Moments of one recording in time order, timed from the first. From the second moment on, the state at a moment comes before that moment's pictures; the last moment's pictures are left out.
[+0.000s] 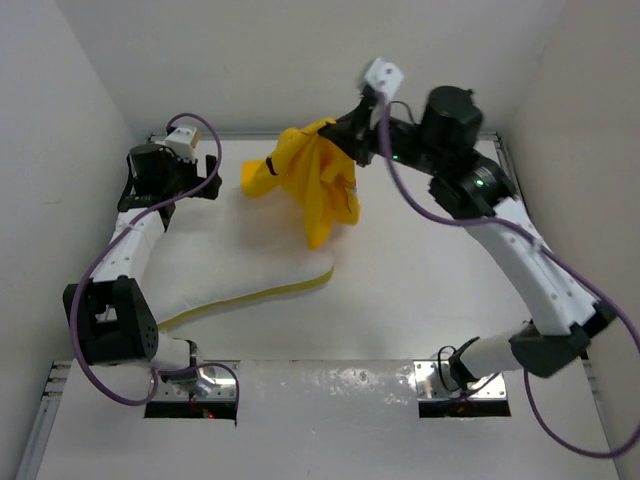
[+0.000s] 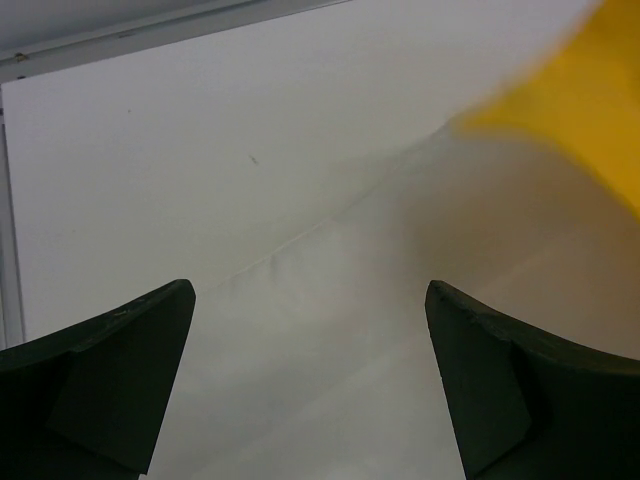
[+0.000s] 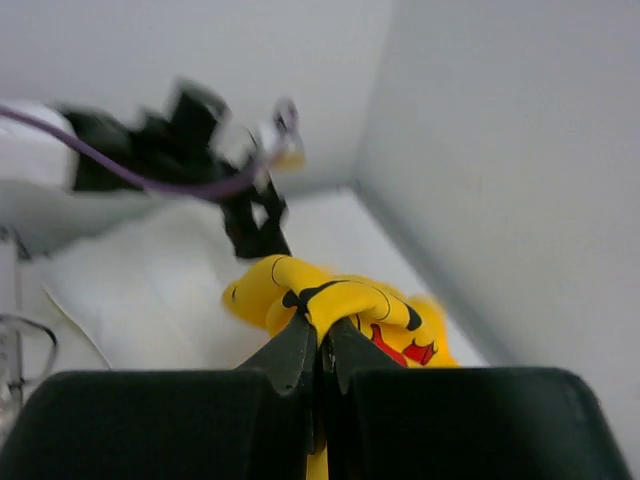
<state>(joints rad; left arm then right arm) 0.13 1.40 1.07 -0.14 0.35 0.18 0.62 1.47 1.74 -0.36 -0.39 -0.21</state>
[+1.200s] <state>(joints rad) -0.28 1.42 1.24 -0.90 0.60 1.19 0.45 1.44 1.01 -0.27 -0.11 -0.11</state>
